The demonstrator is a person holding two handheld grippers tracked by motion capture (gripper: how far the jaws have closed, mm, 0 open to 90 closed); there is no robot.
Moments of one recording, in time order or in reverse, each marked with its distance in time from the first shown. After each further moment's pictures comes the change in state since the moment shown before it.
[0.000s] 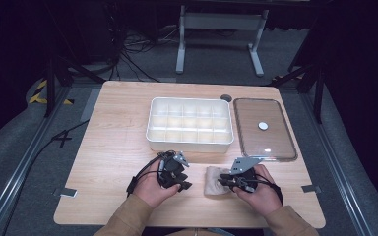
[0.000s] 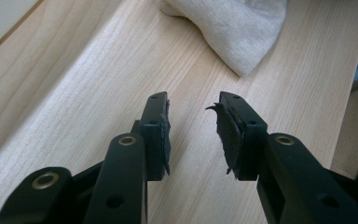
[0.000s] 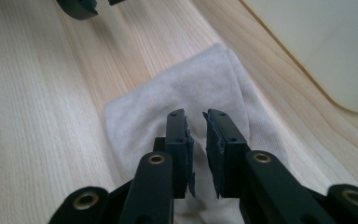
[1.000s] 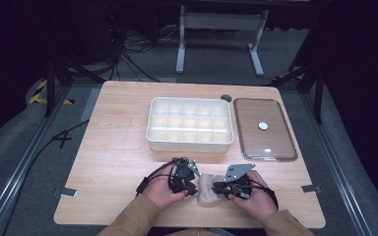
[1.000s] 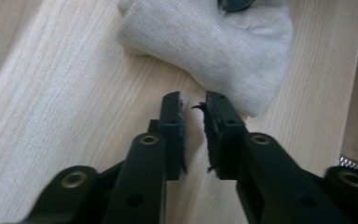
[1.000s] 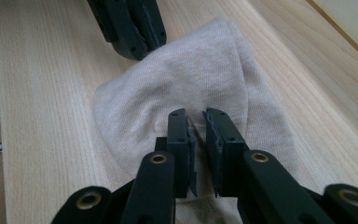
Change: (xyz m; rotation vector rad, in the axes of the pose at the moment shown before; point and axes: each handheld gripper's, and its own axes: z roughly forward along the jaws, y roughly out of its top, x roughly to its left) left arm -0.011 0.010 0.031 0.109 -0.042 0.127; right arm 0.016 -0.004 0.016 0.001 0.098 -0.015
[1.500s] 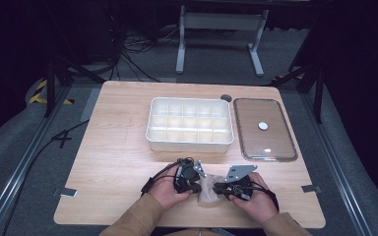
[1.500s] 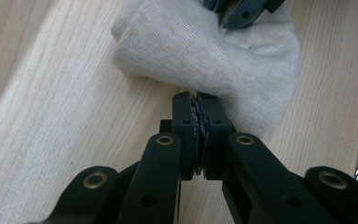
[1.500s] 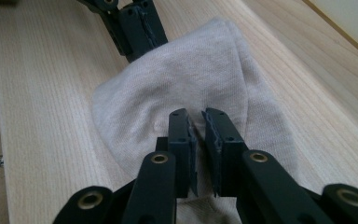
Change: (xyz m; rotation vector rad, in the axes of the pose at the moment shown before) left arm -0.006 0.010 0.004 -0.039 0.031 0.038; right arm 0.003 -0.004 -0.001 -0.016 -0.025 0.044
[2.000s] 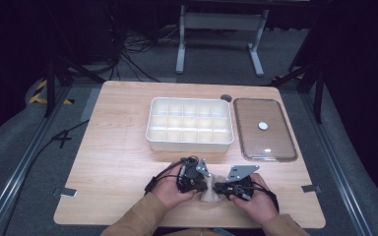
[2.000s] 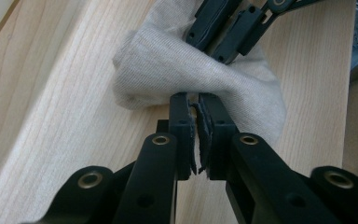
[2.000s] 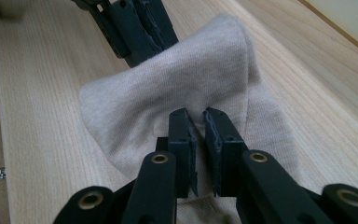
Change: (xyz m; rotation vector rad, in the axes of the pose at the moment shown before) left arm -0.007 0.012 -0.004 -0.046 0.012 0.053; right arm -0.002 -0.004 0.000 -0.028 0.005 0.030
